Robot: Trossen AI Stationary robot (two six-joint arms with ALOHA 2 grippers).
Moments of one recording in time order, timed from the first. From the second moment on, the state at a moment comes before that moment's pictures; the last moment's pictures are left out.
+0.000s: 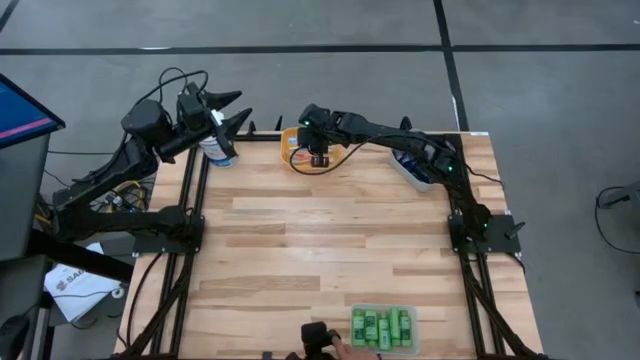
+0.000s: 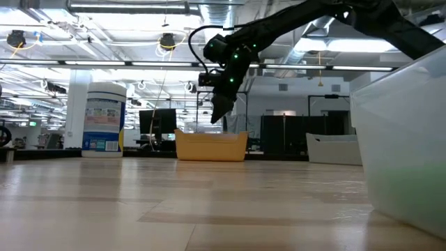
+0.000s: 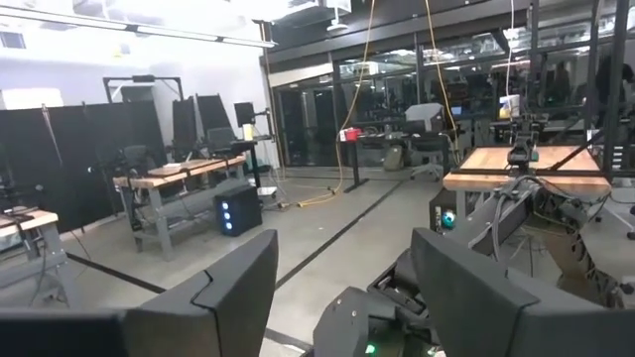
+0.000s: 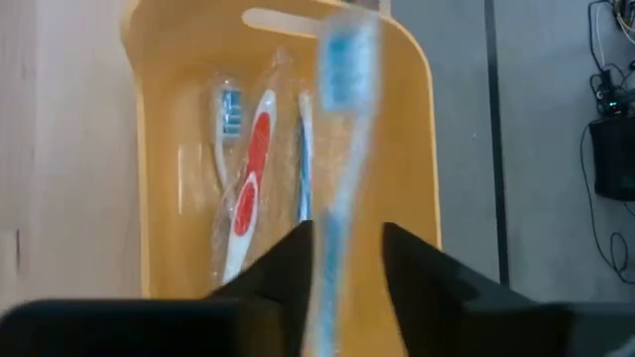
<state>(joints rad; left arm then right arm) 0.49 0.86 1.10 -0.09 -0.09 0.13 -0.44 2.27 2.04 -0.71 0.21 -0.59</state>
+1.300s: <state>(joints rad) 0.49 0.39 0.73 -0.21 -0.07 0.02 -0.73 0.68 0.88 -0.30 -0.50 -0.07</state>
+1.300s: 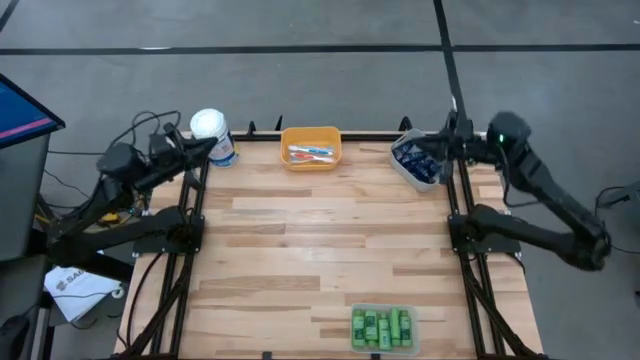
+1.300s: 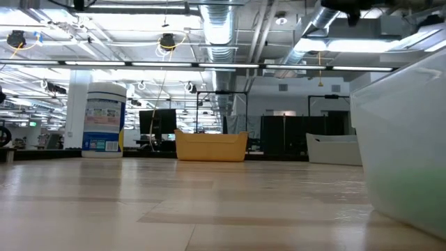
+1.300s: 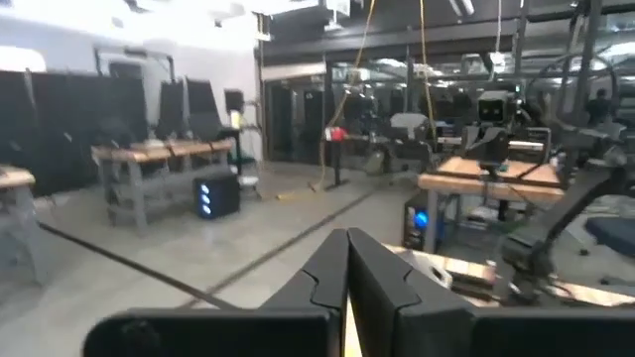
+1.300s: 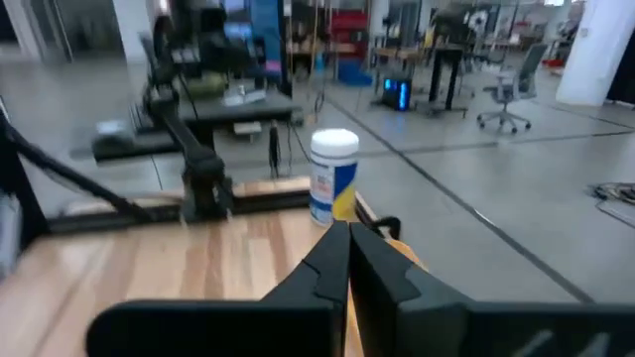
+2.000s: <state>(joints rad) 0.48 0.24 0.40 -0.04 0.08 -0.33 -0.73 0.00 0.31 -0.18 -0.47 0.30</state>
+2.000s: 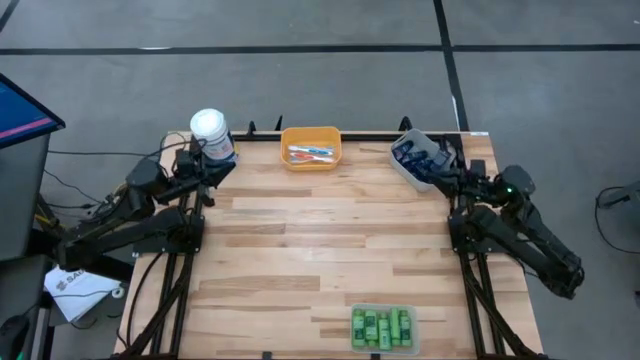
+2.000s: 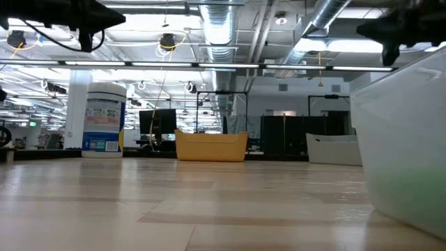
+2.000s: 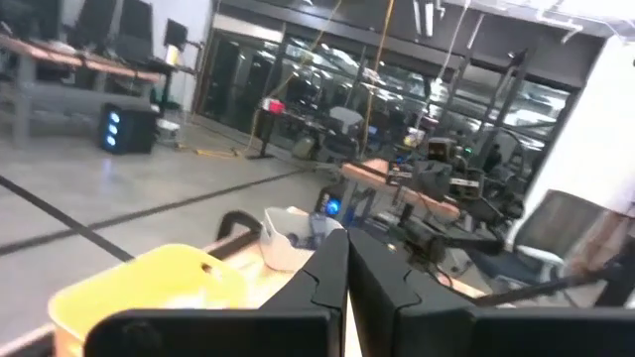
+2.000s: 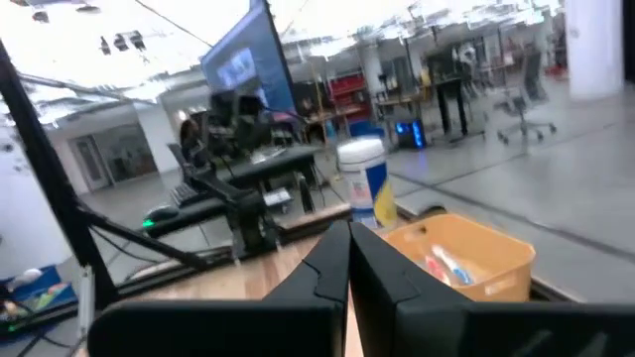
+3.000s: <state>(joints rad) -0.07 0.02 0.31 -0.08 -0.32 -0.27 -0.57 0.00 0.25 -0.21 -0.43 0.25</state>
